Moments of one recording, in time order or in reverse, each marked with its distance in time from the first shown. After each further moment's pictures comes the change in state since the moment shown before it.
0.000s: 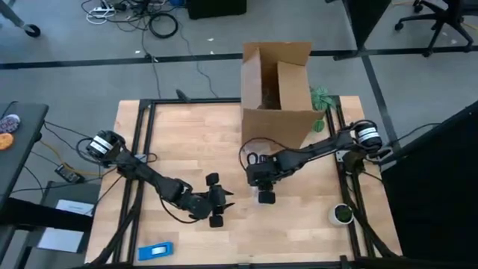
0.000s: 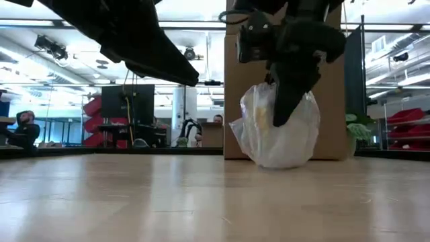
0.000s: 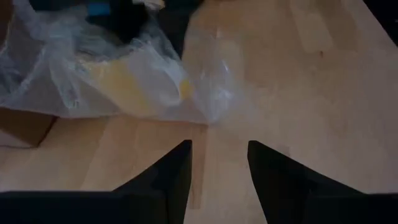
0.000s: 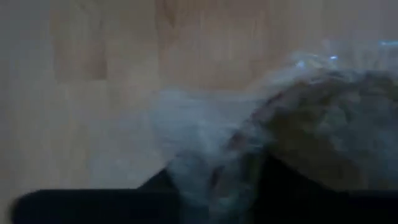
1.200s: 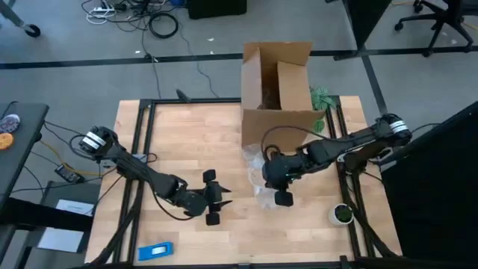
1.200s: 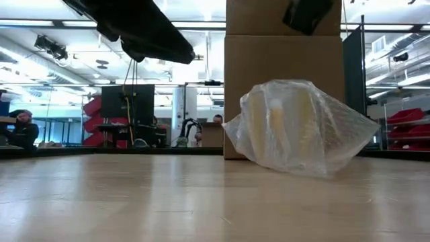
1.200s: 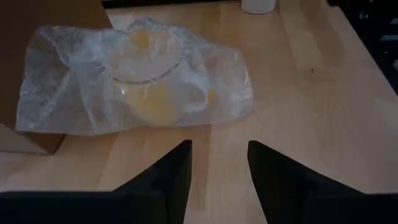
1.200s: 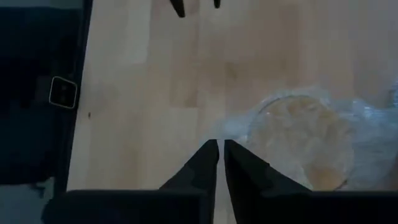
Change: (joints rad) left arm 0.001 -0.097 0.000 -0.063 0.007 0.000; right arm 0.089 -0.278 0.016 -0.017 -0.014 0.031
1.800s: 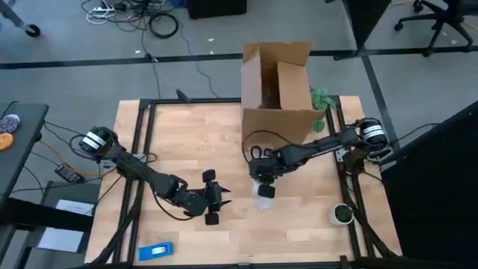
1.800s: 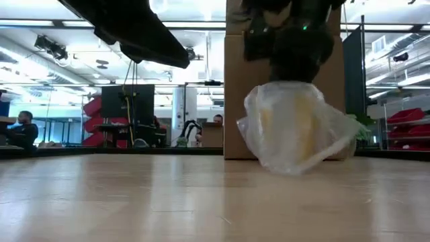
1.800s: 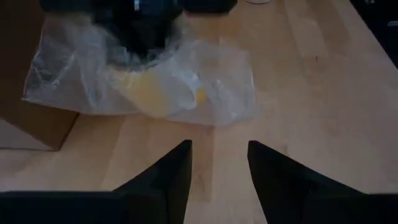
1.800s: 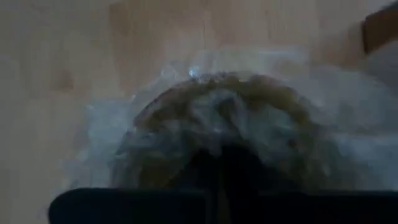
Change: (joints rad) left arm 0.000 0.000 0.000 -0.030 0.001 0.013; right arm -0.106 0.199 -0.044 0.000 0.107 0.015
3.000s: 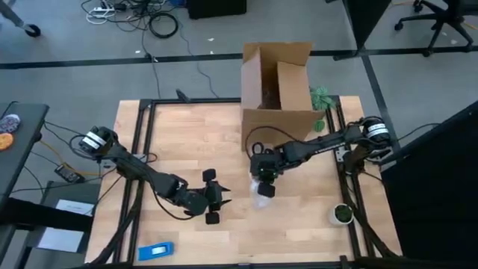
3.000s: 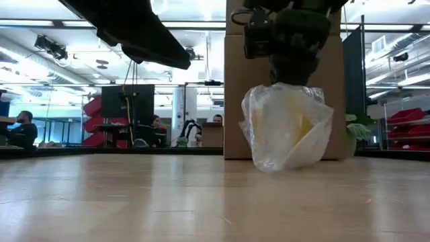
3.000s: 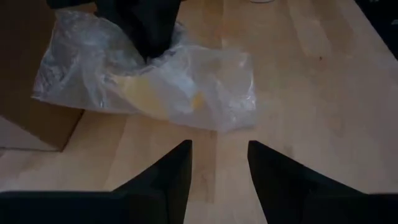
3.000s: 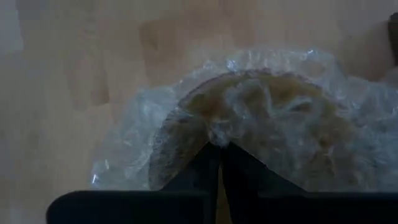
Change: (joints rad) left arm 0.007 0.000 0.000 -0.002 0.000 0.008; right arm -0.052 0.014 -0.029 0.061 -0.093 0.027
